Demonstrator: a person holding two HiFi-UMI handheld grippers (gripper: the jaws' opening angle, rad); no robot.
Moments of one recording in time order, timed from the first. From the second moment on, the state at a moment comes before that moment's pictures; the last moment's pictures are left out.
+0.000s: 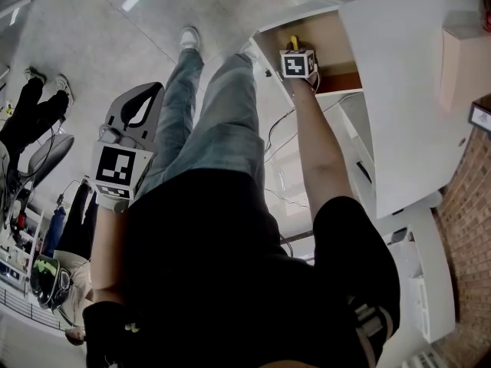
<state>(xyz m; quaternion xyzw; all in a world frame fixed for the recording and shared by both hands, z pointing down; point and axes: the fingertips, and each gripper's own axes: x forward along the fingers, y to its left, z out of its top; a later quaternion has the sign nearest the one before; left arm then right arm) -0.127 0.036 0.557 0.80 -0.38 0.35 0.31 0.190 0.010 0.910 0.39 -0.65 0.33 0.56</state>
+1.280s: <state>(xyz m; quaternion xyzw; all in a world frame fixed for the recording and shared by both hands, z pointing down) -0.128 -0.043 0.437 0.84 -0.45 0.21 0.23 0.088 -0.079 0.554 0.46 -0.81 0.21 0.30</state>
